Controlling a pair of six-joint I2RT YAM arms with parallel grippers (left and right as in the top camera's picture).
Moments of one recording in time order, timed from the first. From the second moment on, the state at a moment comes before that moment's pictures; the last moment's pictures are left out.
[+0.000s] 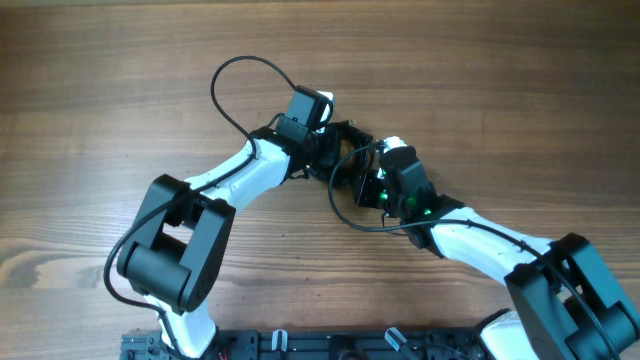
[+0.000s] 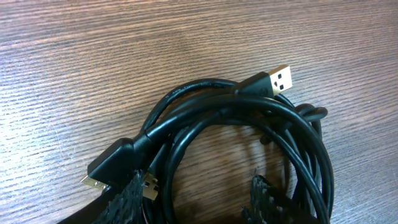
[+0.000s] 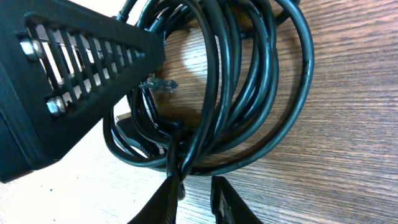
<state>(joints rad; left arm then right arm) -0.50 1.91 1.14 -0.22 0.09 -0.30 0.54 1.59 0.59 0.21 -0.15 0.73</state>
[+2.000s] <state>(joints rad) -0.50 1.91 1.14 -0.22 -0.01 -0.30 0.01 1.64 0.59 0.50 -1.10 0.91</state>
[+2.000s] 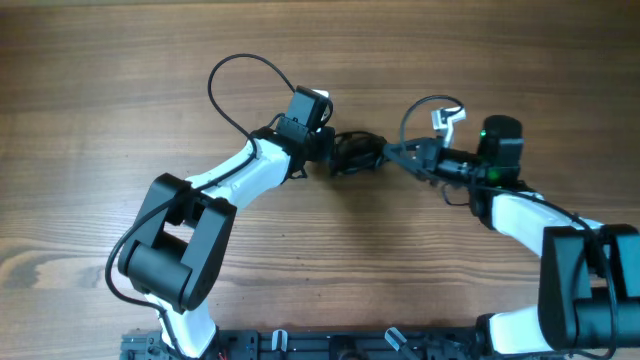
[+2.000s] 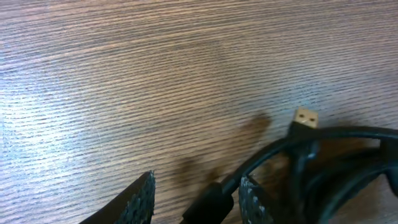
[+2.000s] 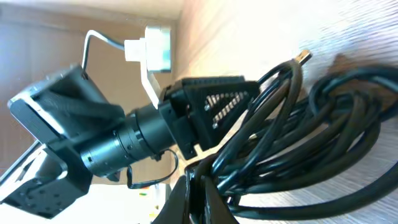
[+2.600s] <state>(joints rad) -0.49 1.92 1.14 -0.23 0.05 -0.30 -0.01 1.63 0.59 -0.08 -0.79 0.60</state>
